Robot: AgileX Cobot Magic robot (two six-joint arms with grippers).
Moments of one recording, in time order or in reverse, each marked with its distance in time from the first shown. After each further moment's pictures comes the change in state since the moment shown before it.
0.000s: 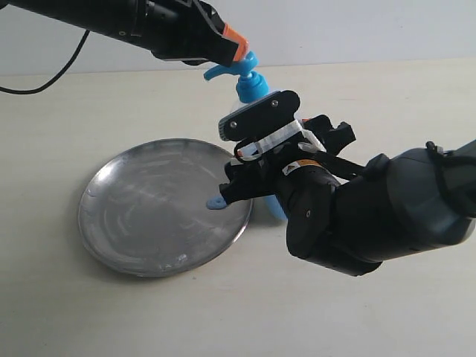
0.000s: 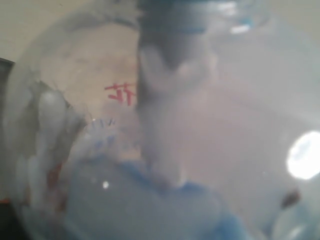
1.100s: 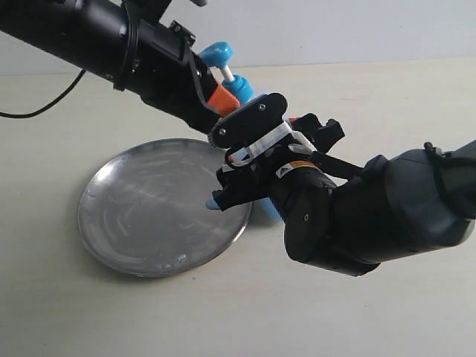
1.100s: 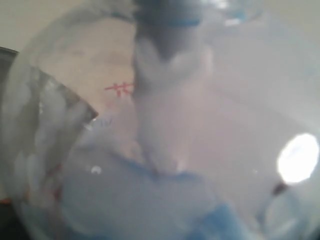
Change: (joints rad) left arm -0.017 -0.065 0.061 0.146 0.095 0.008; right arm 0.001 0.000 0.000 -0.054 0.021 -0.023
